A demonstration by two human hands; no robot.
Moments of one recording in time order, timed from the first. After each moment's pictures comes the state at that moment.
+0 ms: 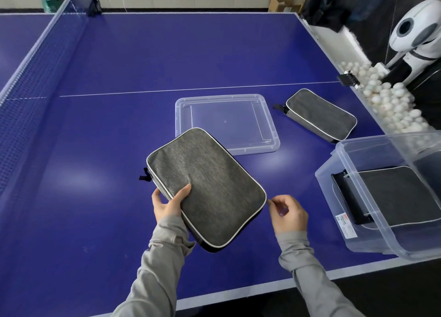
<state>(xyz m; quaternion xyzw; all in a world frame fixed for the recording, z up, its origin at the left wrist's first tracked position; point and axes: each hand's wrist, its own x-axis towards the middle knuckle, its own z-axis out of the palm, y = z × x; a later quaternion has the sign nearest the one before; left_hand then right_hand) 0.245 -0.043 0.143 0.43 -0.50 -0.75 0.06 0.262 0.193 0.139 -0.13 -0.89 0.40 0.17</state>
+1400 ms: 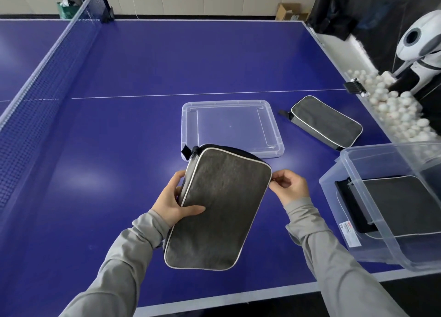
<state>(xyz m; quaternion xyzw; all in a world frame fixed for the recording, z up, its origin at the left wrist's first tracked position) 0.239 -0.083 0.172 0.04 -0.75 -0.65 -0.14 0.196 0.201 0.171 -0.12 -0.83 0.55 0.02</state>
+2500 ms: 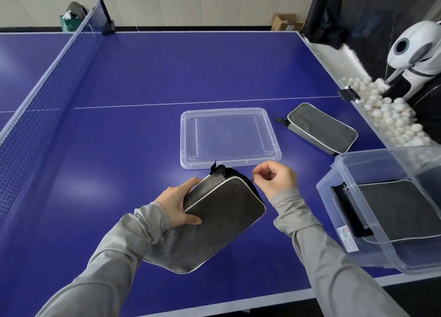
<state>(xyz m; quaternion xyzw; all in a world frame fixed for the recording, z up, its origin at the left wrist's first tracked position) 0.218 -0.083 0.199 -0.12 -0.91 -0.33 -0.20 0.188 0.168 0.217 -0.05 -0.88 0.47 0.07</state>
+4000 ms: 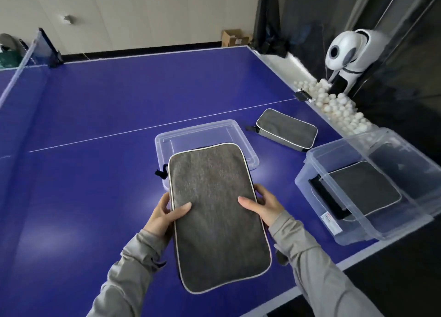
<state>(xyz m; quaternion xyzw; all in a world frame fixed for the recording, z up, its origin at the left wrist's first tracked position) 0.207 -0.088 0.200 0.09 -0.56 -0.80 -0.22 0.228 0.157 0.212 -0.15 -0.68 0.71 -0.09</state>
